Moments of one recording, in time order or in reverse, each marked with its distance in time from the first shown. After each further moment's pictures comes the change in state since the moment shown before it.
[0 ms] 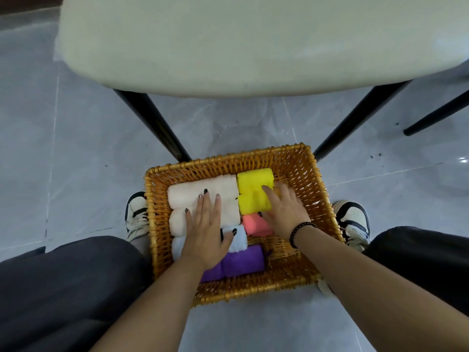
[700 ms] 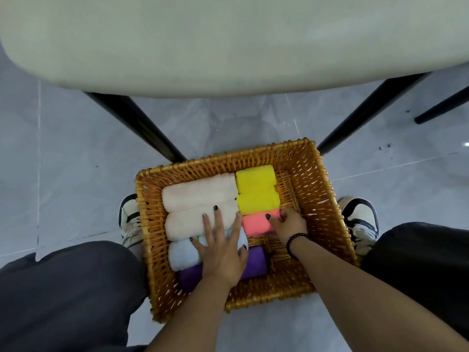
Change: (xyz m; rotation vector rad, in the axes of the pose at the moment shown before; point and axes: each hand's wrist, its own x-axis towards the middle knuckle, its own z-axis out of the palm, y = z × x) left_hand -0.006 0.041 0.031 0.110 -0.211 -0.183; right_hand 0.012 0.016 0.068 0.881 -0.019 0.726
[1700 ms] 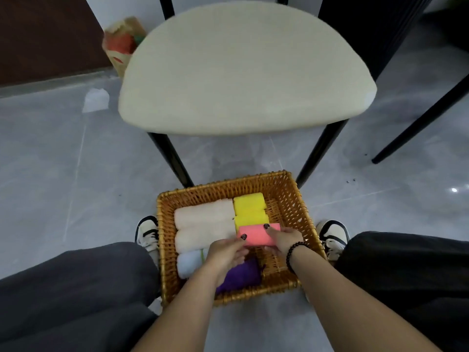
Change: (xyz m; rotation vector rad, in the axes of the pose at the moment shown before) left_hand -0.035 0.022 -0.069 -1.598 -0.203 -0.370; right_hand -0.093 -0.046 -0.052 0.594 -0.094 0.217
